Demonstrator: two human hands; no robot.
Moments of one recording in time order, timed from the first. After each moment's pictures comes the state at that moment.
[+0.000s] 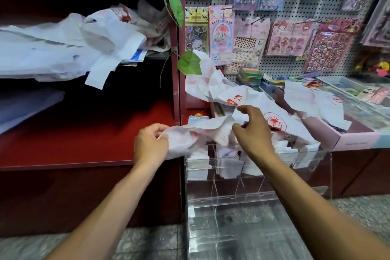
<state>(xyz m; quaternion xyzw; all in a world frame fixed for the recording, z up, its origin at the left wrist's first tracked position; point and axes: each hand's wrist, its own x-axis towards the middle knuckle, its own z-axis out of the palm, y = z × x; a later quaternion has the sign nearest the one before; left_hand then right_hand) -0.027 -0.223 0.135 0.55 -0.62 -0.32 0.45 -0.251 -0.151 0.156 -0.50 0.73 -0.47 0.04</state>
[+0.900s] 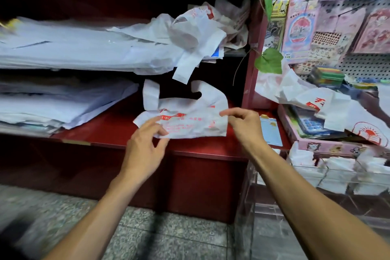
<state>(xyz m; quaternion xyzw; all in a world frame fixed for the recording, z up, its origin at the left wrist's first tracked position) 0.167 -0.232 0.126 0.50 -0.73 -0.07 0.46 -0.078 -0.243 0.154 -0.49 0.58 -0.58 0.29</state>
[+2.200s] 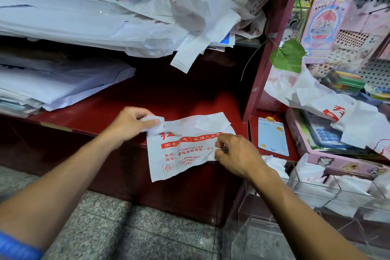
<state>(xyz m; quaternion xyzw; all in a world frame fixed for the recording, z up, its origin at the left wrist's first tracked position) 0.190 -0.336 0.108 0.57 -0.64 -0.36 0.37 -0.093 -0.253 0.104 -0.75 0.63 -0.17 0.10</state>
